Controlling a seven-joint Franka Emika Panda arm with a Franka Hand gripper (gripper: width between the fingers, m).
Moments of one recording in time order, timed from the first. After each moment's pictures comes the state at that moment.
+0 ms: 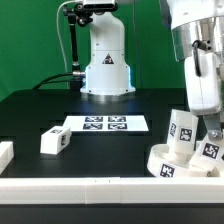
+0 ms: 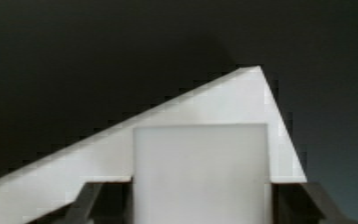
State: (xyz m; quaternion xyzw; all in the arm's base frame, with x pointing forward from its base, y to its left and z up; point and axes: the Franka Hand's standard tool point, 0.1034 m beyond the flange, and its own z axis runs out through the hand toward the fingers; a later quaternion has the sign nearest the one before) arm 0.640 0.130 0.080 -0.52 0.84 0.00 0.14
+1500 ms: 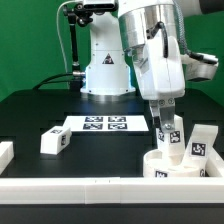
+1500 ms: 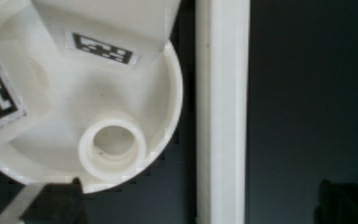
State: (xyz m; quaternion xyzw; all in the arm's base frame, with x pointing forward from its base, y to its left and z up) arm 0.642 0.045 0.094 -0.69 0.71 -0.05 0.14
